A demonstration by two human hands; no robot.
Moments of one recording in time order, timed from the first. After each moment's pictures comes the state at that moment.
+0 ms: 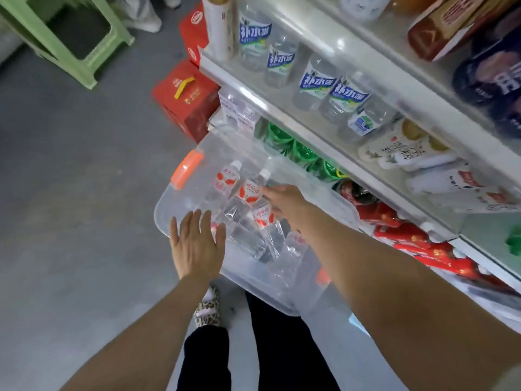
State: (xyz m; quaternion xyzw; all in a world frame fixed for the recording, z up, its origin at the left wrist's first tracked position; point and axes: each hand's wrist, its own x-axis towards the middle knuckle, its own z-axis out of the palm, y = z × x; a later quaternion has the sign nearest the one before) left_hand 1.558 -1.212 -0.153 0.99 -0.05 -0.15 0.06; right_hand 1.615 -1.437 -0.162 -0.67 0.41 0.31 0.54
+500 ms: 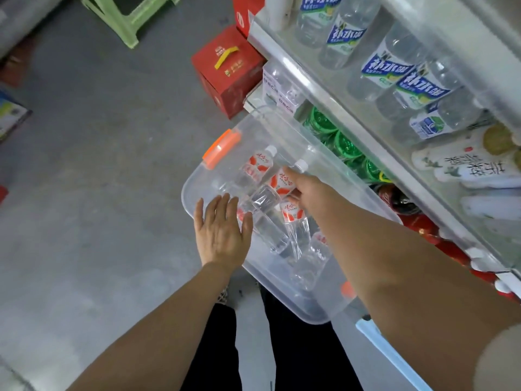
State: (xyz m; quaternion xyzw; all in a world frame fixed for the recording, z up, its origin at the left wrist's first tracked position) left_hand 1.557 -1.215 -0.169 0.99 -0.01 -0.11 0.07; right_hand 1.655 -1.421 -0.232 -0.58 0.49 0.36 0.55
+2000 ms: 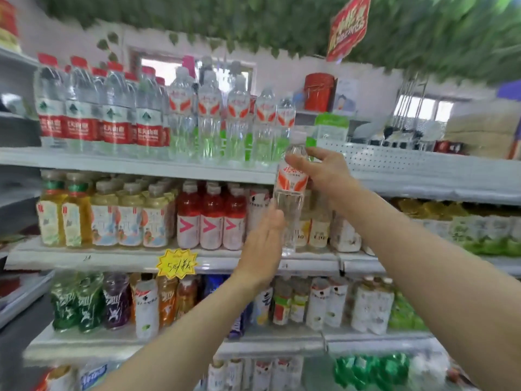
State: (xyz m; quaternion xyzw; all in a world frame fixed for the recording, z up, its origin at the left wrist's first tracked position) left_hand 1.472 -1.476 0.422 0.55 -0.54 -0.11 0.63; right_hand 1.388 -1.604 0.547 -0.74 0.21 -0.45 0.46
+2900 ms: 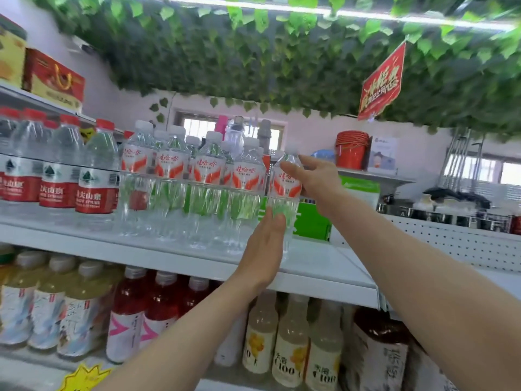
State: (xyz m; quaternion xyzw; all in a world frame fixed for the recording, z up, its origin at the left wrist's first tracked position) left_hand 1.541 -1.705 0.549 0.61 -0.48 -0.06 0.63; right_hand 1.488 -1.815 0.679 -0.77 0.11 -0.45 0.44
